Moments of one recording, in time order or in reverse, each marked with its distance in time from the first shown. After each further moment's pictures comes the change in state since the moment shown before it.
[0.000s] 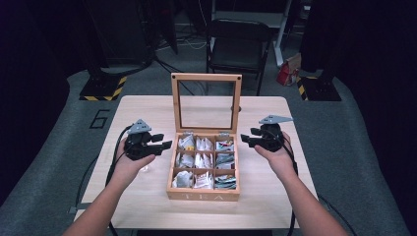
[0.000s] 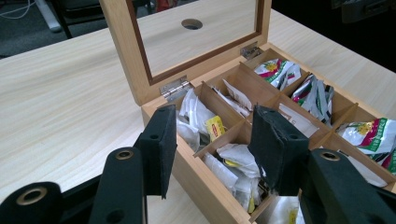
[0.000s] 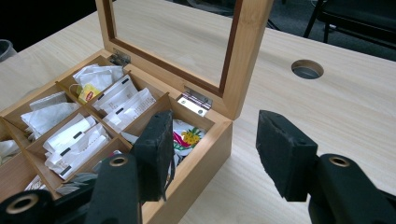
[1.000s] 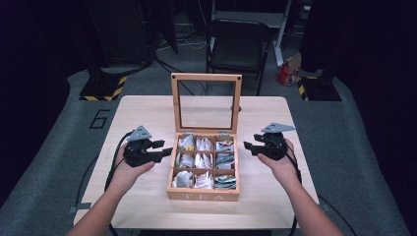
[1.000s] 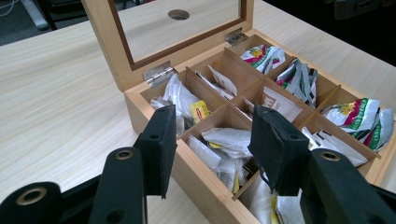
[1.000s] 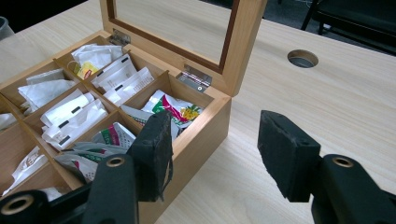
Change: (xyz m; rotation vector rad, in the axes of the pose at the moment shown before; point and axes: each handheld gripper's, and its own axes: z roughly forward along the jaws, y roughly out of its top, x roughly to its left) left arm -0.010 -0.014 -0.004 0.003 -0.034 0.014; right arm 0.006 -0.020 -0.010 0.010 -0.023 -0.036
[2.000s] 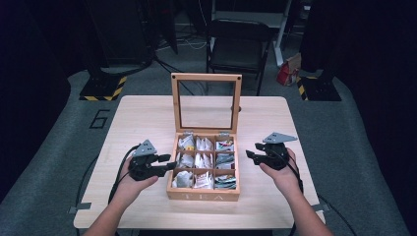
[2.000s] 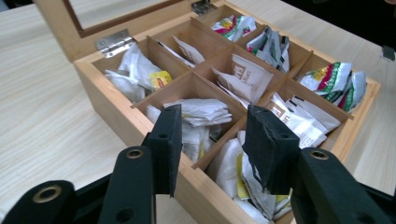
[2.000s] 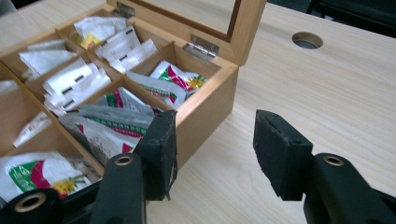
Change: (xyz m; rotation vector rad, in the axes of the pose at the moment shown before) left arm -0.024 -0.030 0.011 0.024 -0.072 0.029; right arm 0.008 -0.027 -0.007 0.017 -0.019 -0.037
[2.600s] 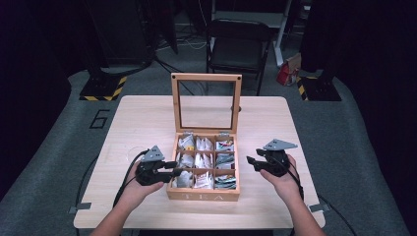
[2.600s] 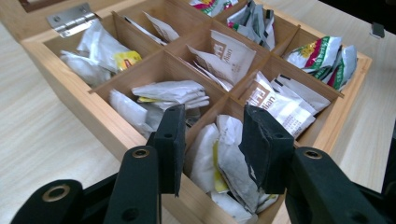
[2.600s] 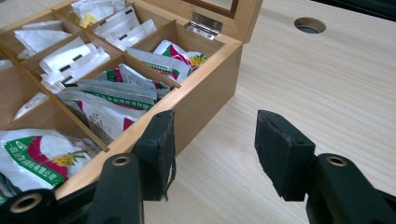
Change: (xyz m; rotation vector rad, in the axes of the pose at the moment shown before) left arm -0.011 -0.011 0.018 0.056 -0.054 0.025; right arm 0.004 -0.019 0.000 0.006 -0.001 0.013
